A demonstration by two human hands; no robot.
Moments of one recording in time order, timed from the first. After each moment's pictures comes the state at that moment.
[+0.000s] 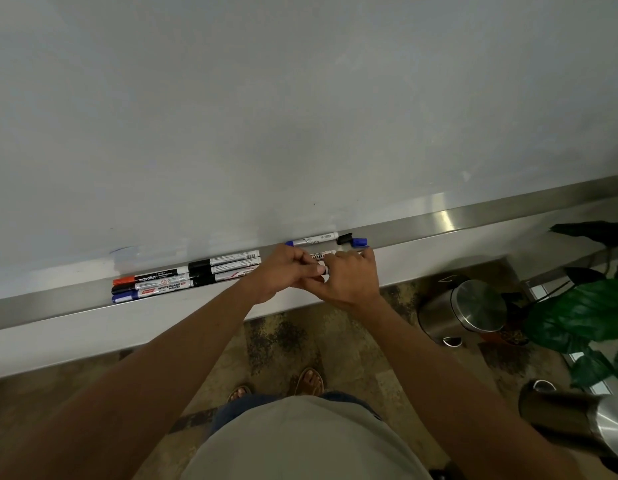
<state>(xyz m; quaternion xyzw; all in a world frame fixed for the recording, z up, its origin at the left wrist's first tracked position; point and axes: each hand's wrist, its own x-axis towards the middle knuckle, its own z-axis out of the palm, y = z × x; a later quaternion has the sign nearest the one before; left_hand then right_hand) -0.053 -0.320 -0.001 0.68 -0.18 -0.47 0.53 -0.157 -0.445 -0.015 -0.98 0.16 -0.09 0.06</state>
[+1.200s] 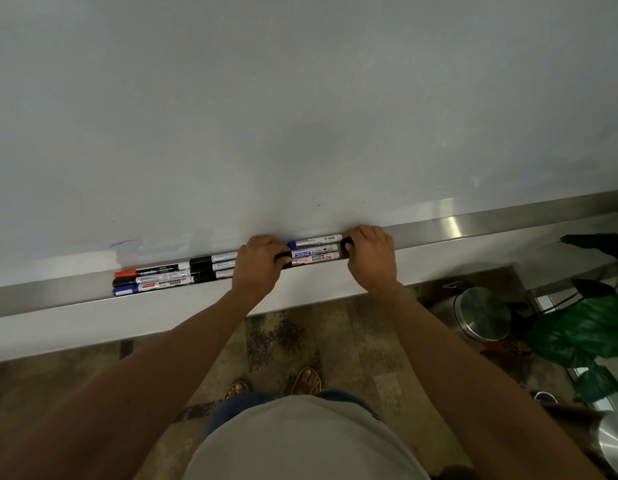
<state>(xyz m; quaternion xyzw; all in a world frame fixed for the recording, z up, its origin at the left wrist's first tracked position) -0.034 -0.298 -0.027 0.91 -0.33 -0.05 0.26 -0.137 -0.503 -0.031 -0.97 0.19 -0.10 0.12</state>
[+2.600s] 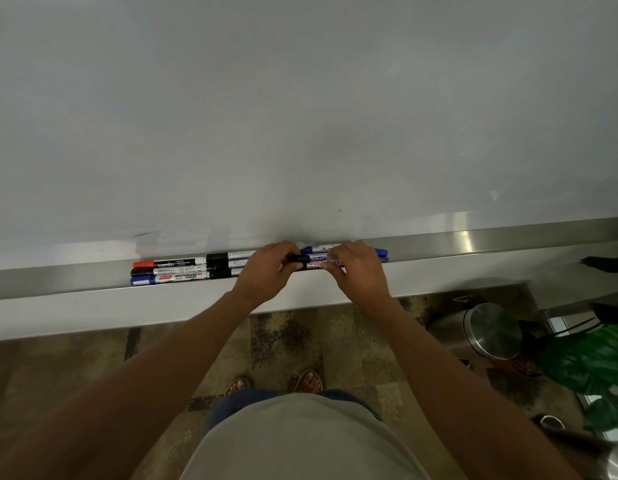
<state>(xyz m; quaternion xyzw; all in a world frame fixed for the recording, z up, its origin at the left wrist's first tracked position) -0.033 -0.277 -0.027 0.87 -0.35 -0.09 0.35 -0.130 -0.464 -0.031 -0.97 0.09 -0.09 0.20</state>
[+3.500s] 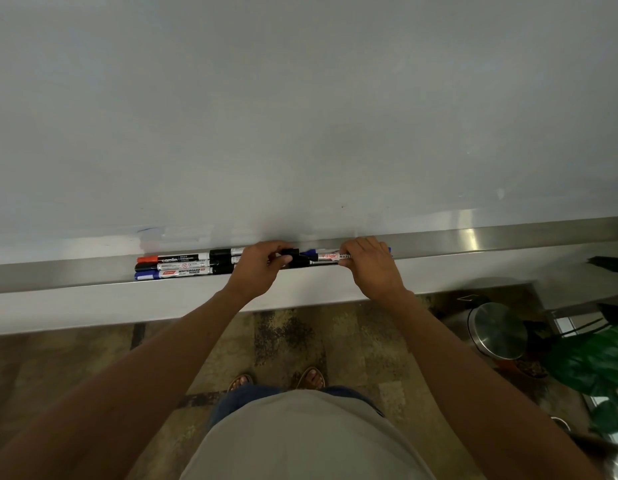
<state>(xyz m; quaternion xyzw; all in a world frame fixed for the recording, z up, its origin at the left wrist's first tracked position) -0.026 -0.261 -0.036 0.86 -0.26 -0.14 0.41 -0.132 -0.485 -0.032 -0.99 0.05 -0.05 0.15</state>
